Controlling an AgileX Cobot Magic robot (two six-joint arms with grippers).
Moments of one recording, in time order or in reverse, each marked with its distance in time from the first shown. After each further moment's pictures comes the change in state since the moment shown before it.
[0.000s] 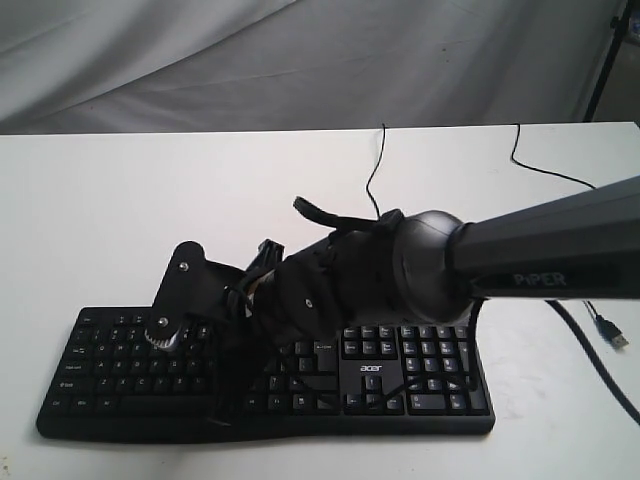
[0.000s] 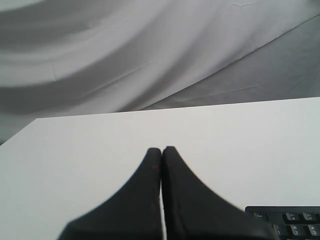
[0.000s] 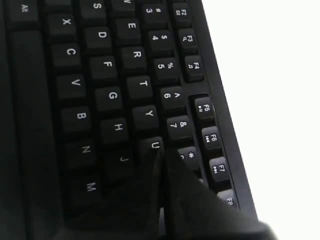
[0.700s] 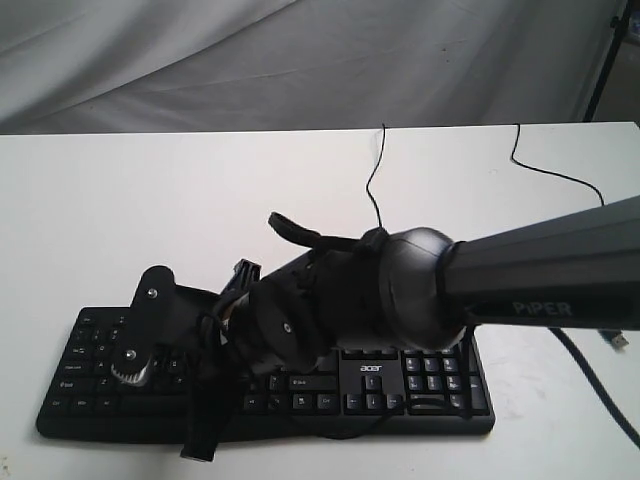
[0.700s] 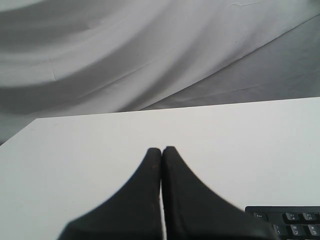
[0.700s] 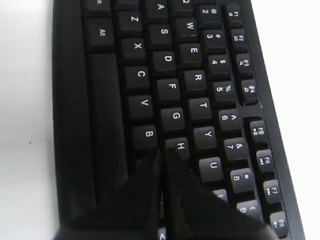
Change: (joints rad) left arm 0.000 0.000 0.000 0.000 0.000 0.000; right arm 0.073 -0.019 0.000 0.023 0.040 -0.001
